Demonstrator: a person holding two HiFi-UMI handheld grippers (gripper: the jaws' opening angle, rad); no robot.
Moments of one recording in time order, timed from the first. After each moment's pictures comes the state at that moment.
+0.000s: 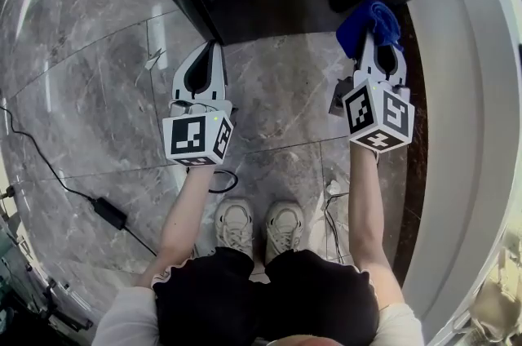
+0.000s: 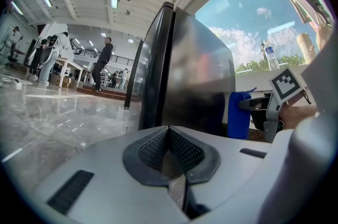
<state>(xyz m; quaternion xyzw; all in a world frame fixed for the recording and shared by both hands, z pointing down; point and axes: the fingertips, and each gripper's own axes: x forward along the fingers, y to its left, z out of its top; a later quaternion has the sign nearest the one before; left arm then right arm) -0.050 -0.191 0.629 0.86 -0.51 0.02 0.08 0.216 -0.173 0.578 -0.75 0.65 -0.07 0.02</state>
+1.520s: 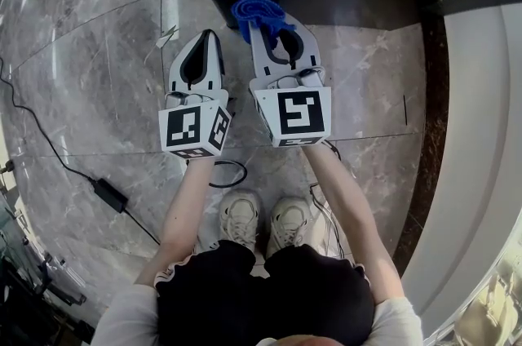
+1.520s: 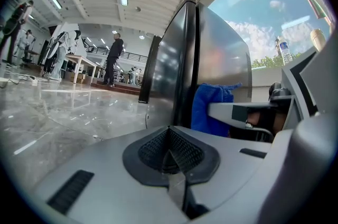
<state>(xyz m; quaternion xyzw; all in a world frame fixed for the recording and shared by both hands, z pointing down) -0.103 -0.202 0.666 0.82 -0.56 0.04 0.11 -0.019 -0.214 0.627 -0.56 0.83 -0.05 -0.02</state>
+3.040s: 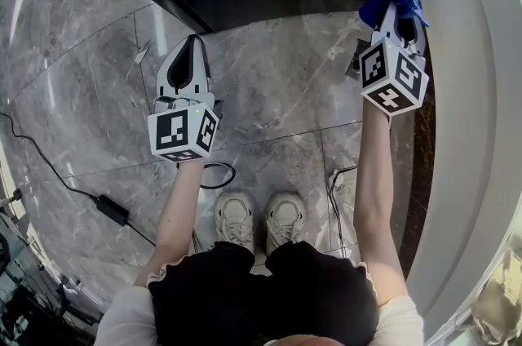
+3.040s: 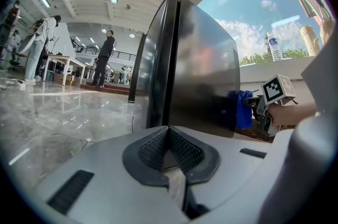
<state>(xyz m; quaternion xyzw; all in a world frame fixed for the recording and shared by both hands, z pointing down) -0.062 -0.195 0.661 0.85 -0.52 0.06 0.10 0.294 -0.195 0.608 -0.82 0.58 -0.04 0.00</state>
